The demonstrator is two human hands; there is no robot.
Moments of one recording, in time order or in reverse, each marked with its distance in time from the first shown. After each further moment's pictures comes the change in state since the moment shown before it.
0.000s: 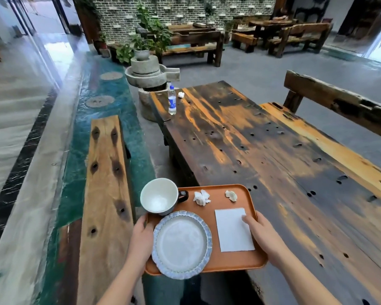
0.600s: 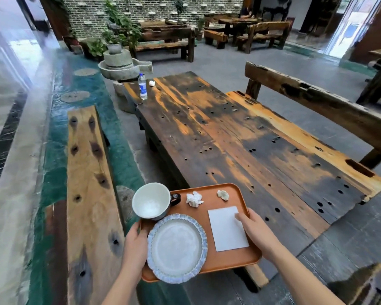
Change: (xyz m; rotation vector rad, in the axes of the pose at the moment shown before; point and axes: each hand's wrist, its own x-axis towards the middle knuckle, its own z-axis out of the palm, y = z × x) left_hand -0.287 -0.122 0.026 0.008 -0.034 -0.022; right_hand -0.246 0.182 -0.103 -0.032 0.049 0.010
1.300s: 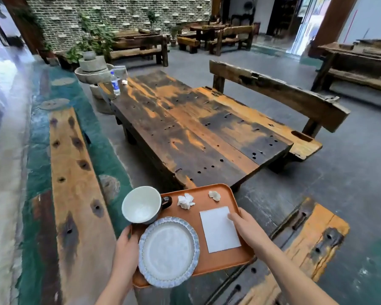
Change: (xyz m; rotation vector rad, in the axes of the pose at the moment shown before) left_hand -0.324 -0.148 0.008 0.042 -0.034 0.071; right_hand -0.280 0.230 -0.091 0.141 0.042 -0.046
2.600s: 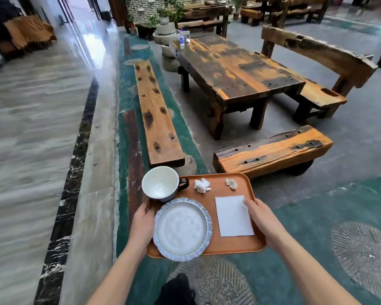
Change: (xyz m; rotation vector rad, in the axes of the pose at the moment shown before) left_hand -0.837 -0.346 -0.223 -0.033 0.133 -0.023; right_hand -0.756 0.435 -0.067 0.025 -0.186 0.043
